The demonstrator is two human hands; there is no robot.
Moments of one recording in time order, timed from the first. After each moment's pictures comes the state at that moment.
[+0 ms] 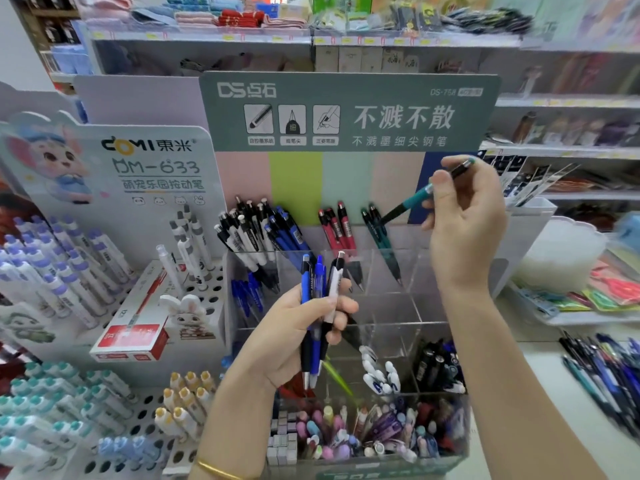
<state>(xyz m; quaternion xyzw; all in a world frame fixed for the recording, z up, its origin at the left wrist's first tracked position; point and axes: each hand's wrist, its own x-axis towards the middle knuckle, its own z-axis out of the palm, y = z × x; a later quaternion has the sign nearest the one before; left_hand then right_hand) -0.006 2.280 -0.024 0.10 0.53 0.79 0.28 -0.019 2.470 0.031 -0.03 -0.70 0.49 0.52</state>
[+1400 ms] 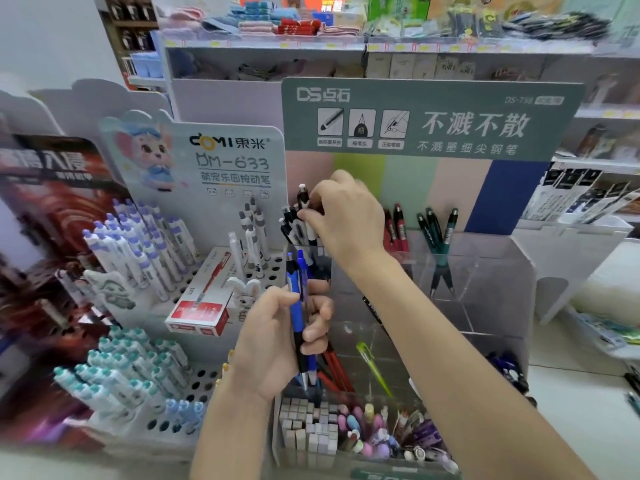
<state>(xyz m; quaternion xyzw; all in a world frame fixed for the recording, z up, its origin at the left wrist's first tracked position) 0.010 2.220 -0.025 0.05 0.39 0.90 0.20 -0.073 2.332 0.041 0.09 -0.93 0.18 0.32</state>
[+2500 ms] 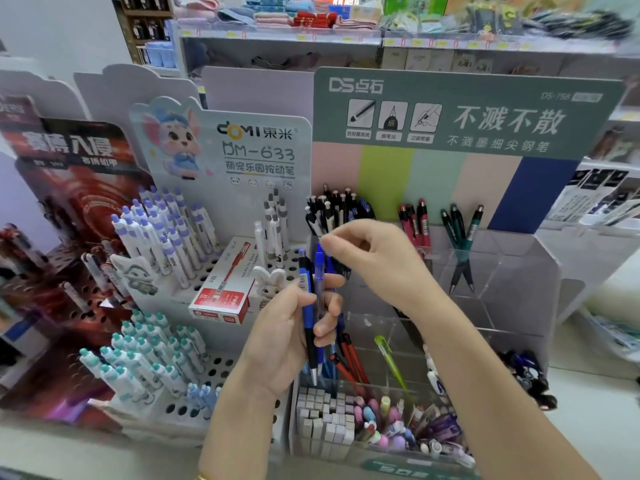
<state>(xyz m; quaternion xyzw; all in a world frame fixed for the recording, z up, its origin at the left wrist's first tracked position) 0.017 2.201 -0.027 0.08 0.46 0.87 0.17 -0.014 2.340 0.030 0.14 -0.87 0.46 0.09</state>
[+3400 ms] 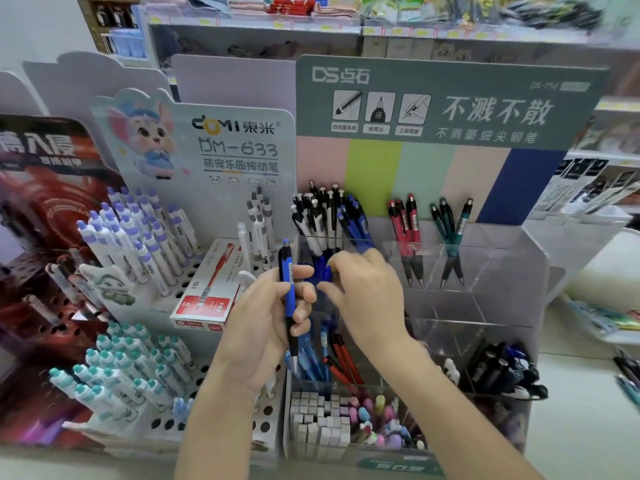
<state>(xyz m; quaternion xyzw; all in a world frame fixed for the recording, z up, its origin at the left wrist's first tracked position) 0.003 2.191 -0.022 0.04 0.50 0.85 0.12 -0.023 2.331 -0.039 0.09 -0.94 0.15 0.29</state>
